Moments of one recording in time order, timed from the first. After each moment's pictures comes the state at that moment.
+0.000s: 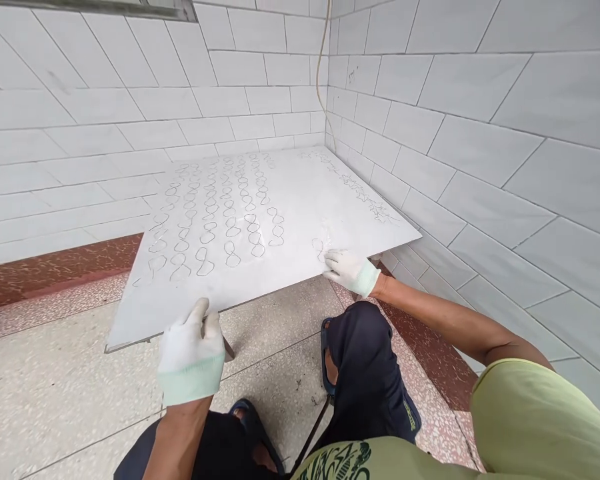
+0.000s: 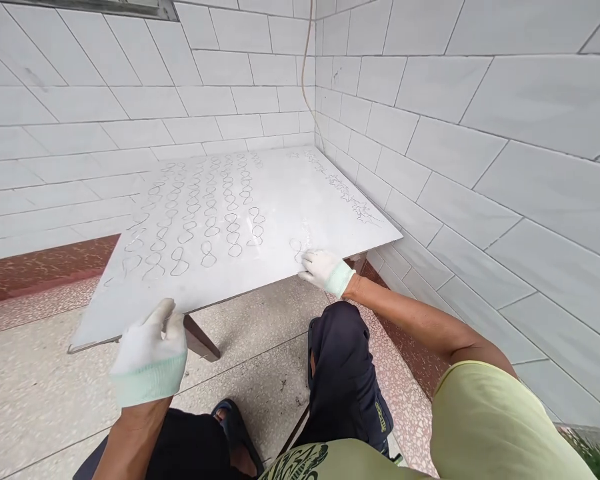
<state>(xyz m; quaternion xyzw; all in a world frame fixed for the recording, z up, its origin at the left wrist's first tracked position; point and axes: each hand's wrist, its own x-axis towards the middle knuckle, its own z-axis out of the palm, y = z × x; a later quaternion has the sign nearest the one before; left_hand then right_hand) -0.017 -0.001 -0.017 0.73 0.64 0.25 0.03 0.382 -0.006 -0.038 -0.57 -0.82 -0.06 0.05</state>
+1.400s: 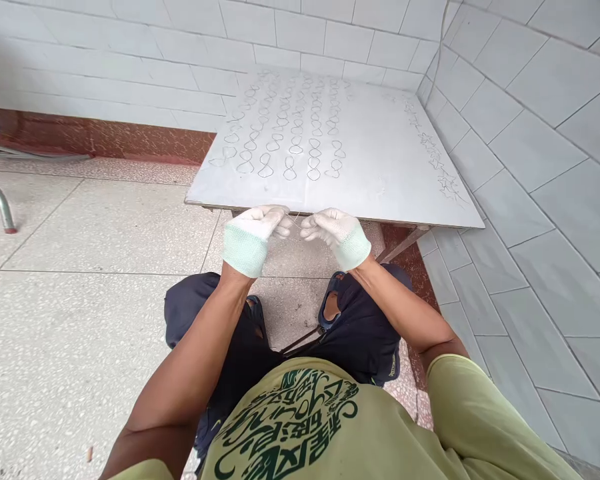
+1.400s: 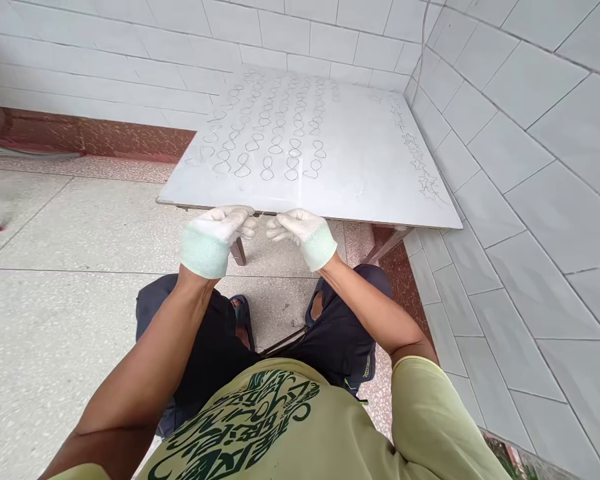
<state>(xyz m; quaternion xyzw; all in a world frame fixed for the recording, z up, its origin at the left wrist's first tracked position) 0.026 -0.053 0.012 0.48 0.48 0.55 0.49 0.222 -0.040 -0.019 -0.34 -0.45 0.63 0.54</state>
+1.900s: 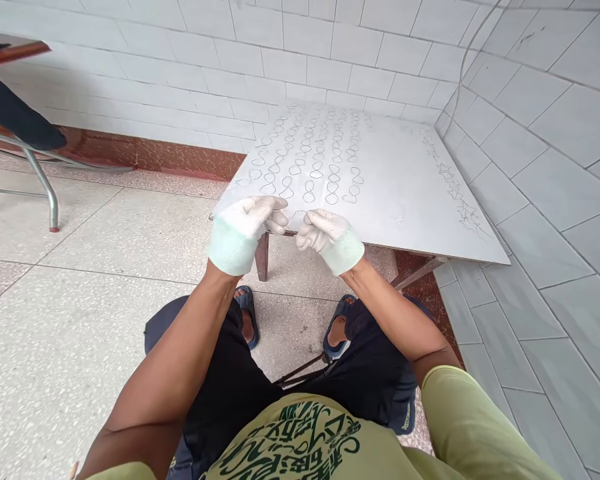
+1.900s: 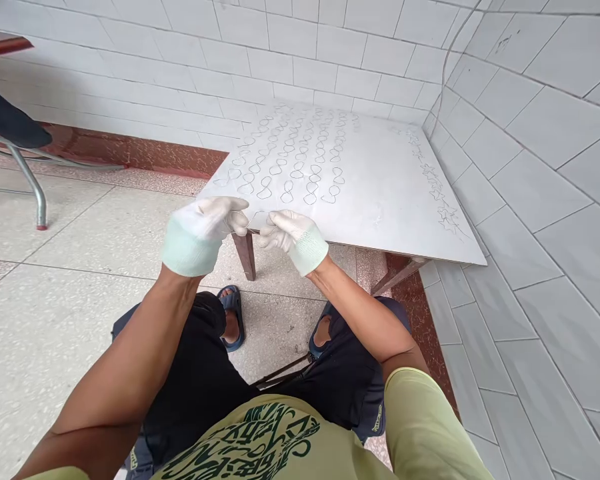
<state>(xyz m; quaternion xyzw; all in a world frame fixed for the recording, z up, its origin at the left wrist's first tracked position) -0.017 -0.017 0.041 0.54 0.42 0.59 0.43 0.177 0.001 0.008 -0.25 -0.41 0.72 0.49</state>
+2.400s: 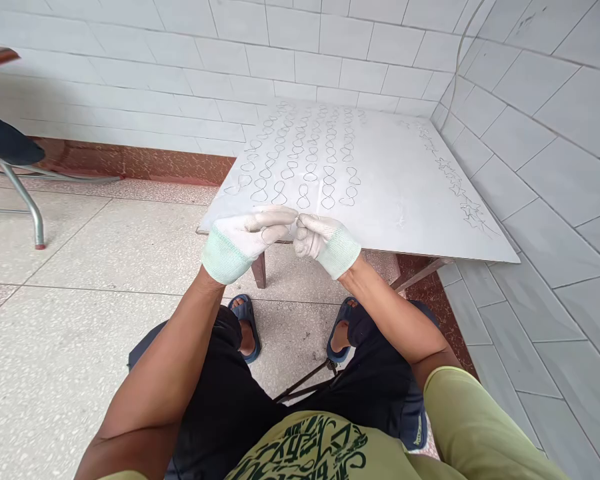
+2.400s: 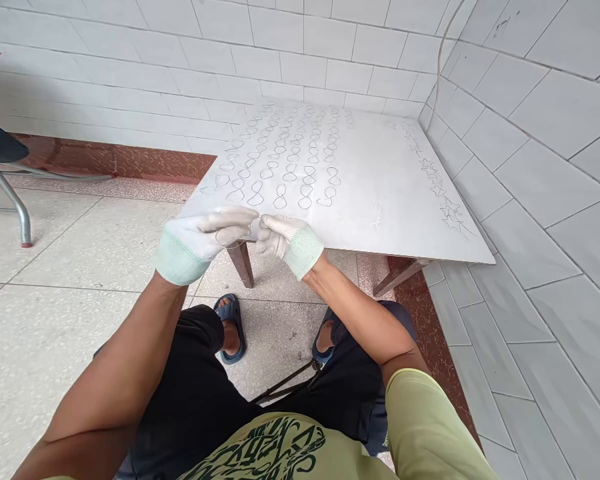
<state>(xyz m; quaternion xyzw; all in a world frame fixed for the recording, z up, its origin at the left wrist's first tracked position) -0.036 0.007 0.029 0.71 0.42 0.48 0.31 0.174 0.023 0.003 -0.26 -0.36 0.77 0.46</state>
